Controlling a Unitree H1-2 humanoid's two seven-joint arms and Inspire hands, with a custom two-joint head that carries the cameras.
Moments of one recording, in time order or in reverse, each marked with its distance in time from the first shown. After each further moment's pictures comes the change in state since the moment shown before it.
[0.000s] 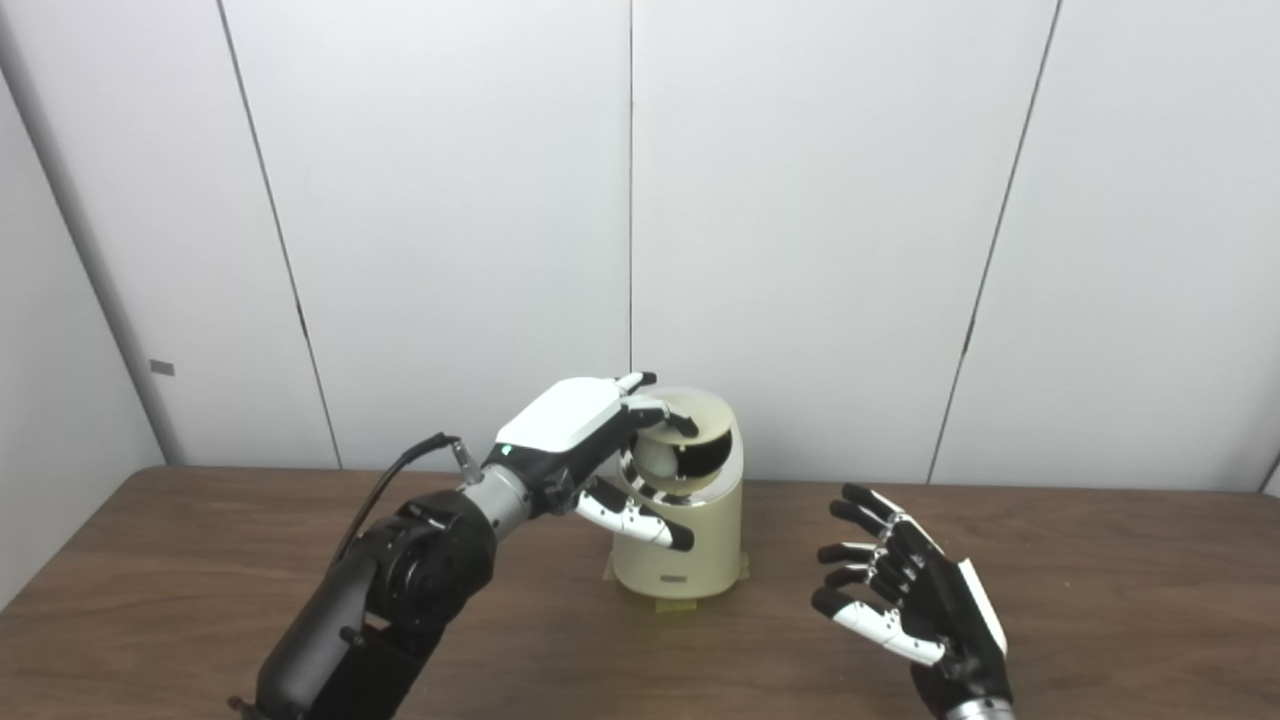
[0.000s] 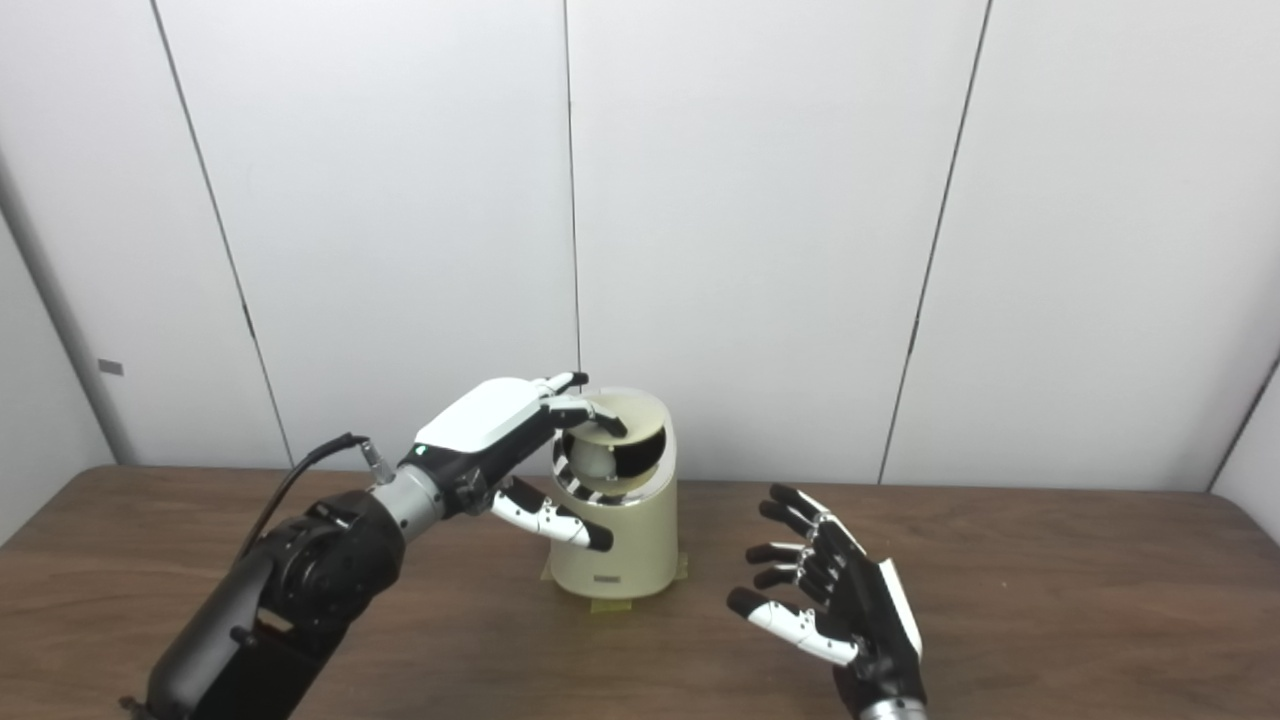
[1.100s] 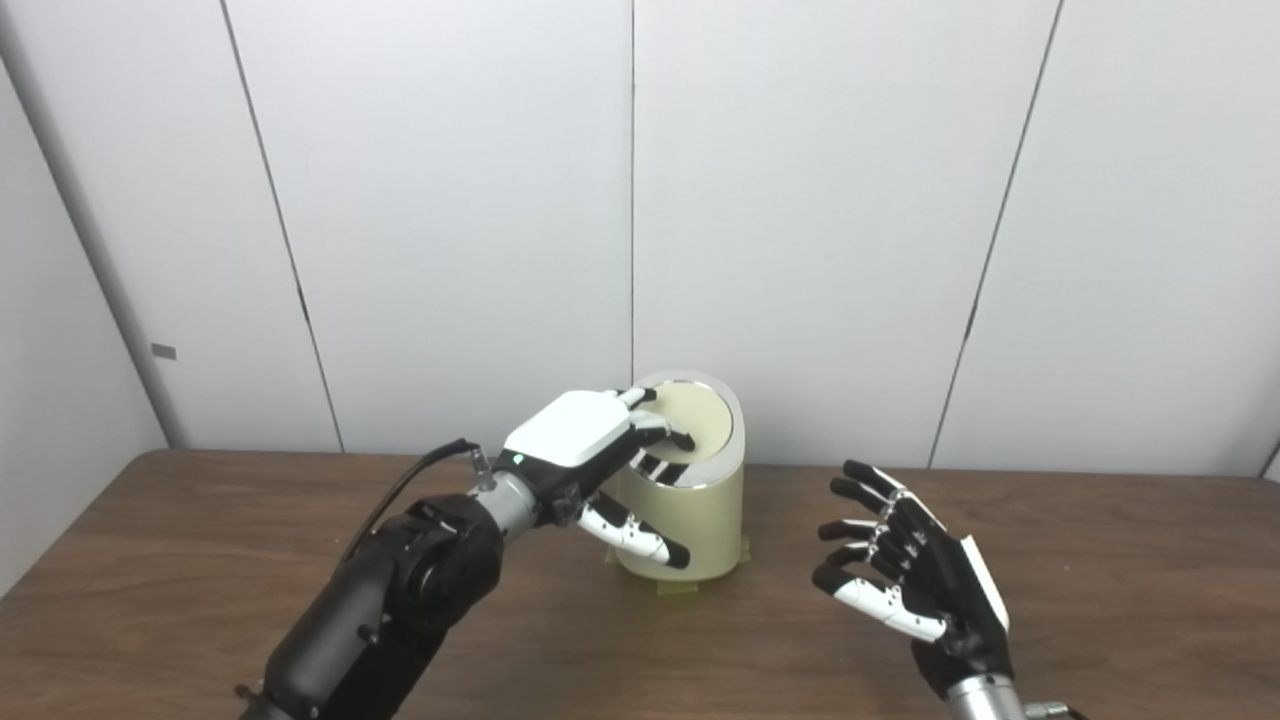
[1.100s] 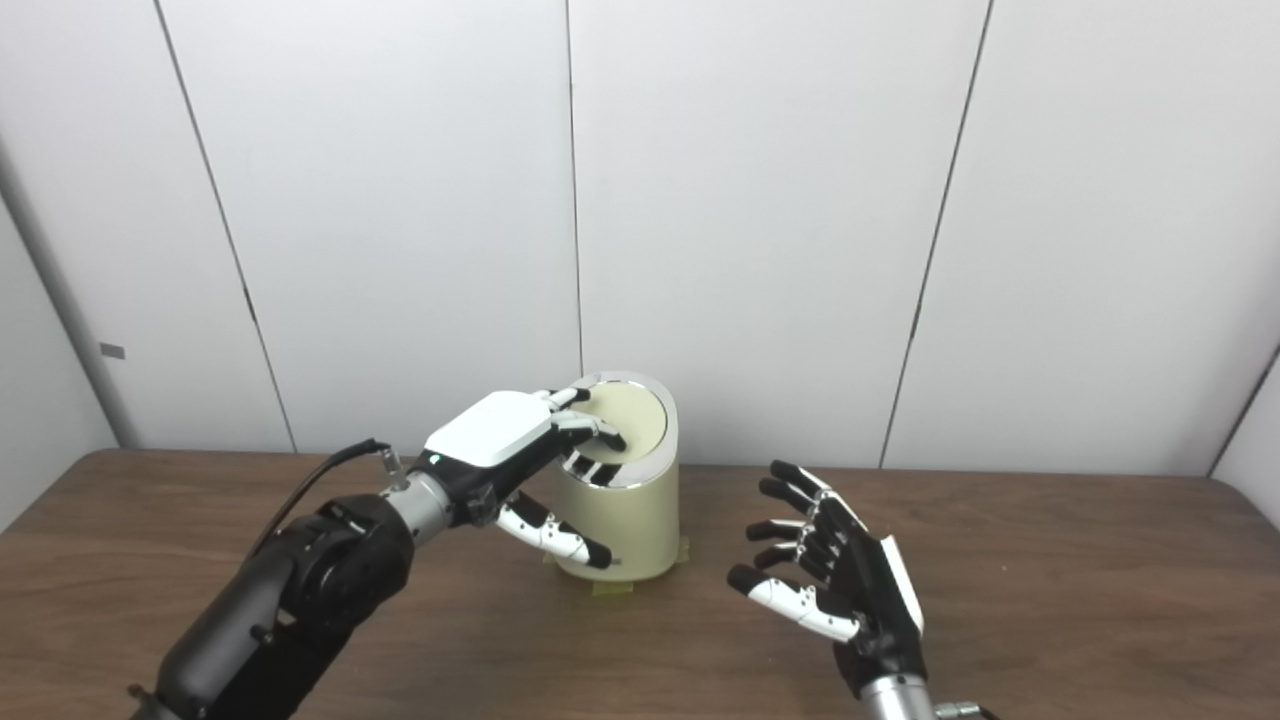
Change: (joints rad) left arm 0.010 0.011 -0.068 0.047 0.118 0.001 -0.009; right arm 0.005 0.000 0.000 -0.042 0.005 0.034 0.001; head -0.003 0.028
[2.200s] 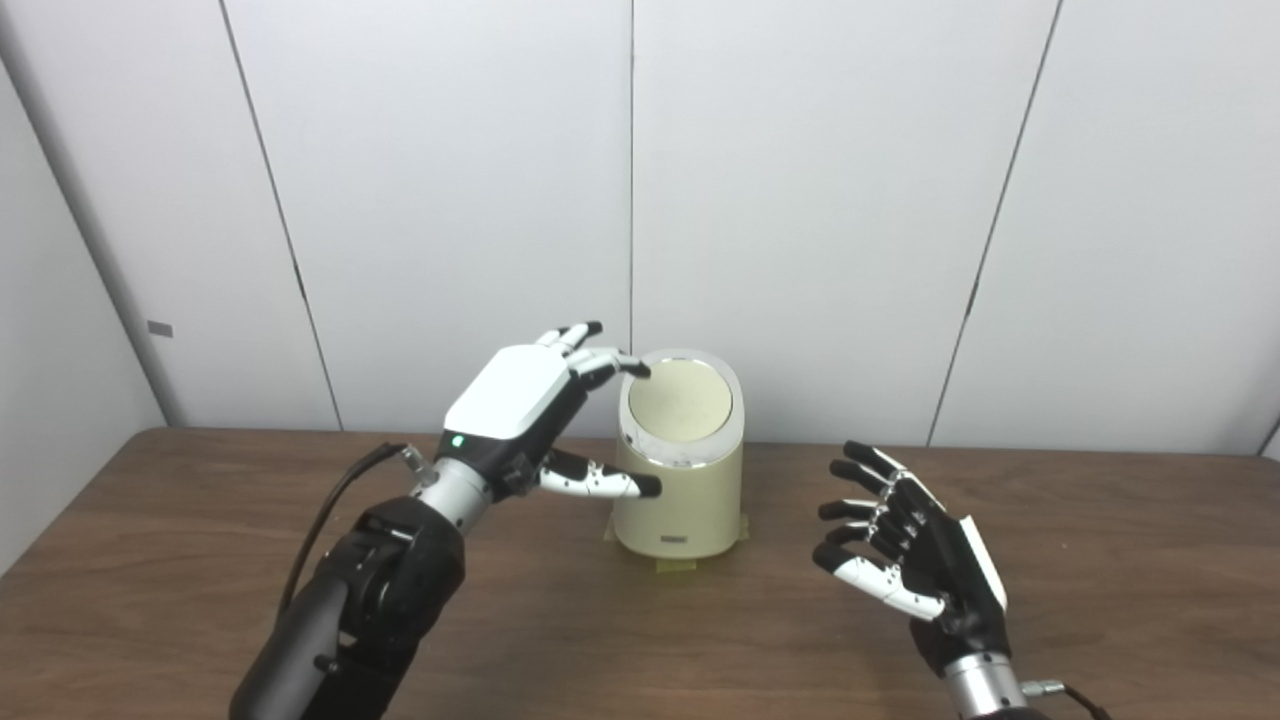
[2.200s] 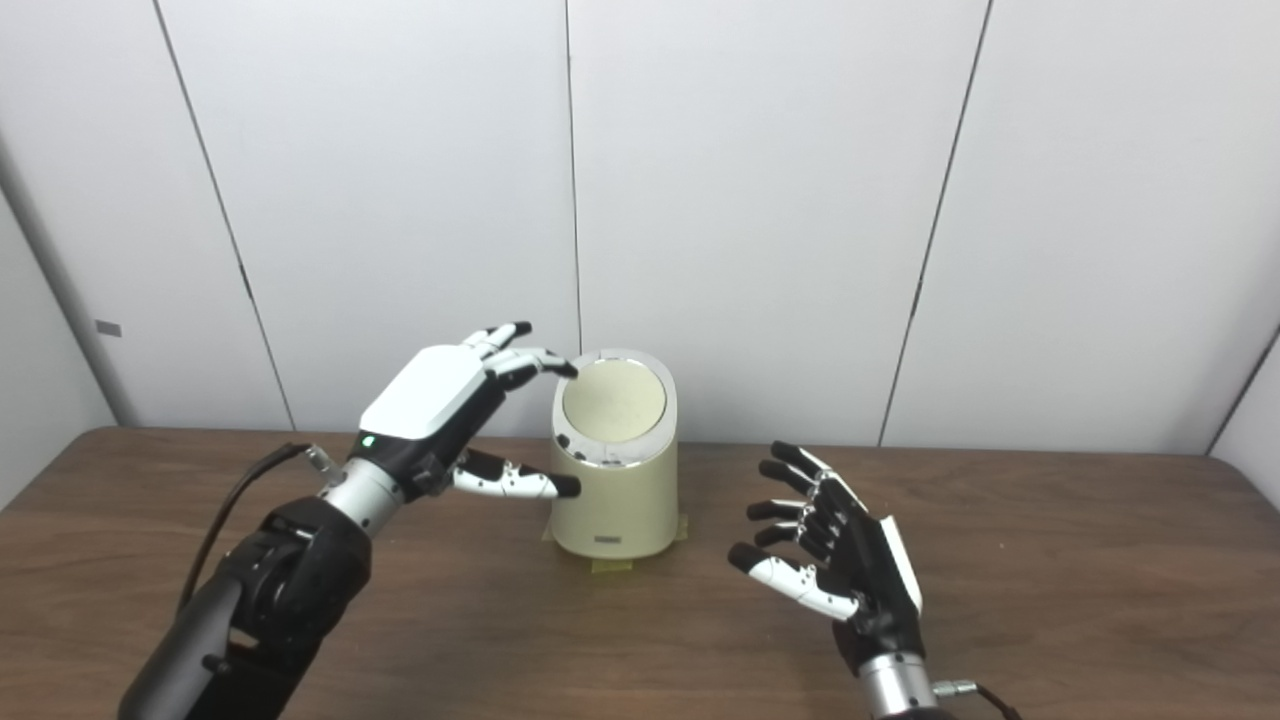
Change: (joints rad) left arm 0.127 -0.038 0.184 -0.167 -0.021 -0.002 0.231; right arm 0.001 -0.002 -0.001 0.008 -0.006 -0.003 -0.005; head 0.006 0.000
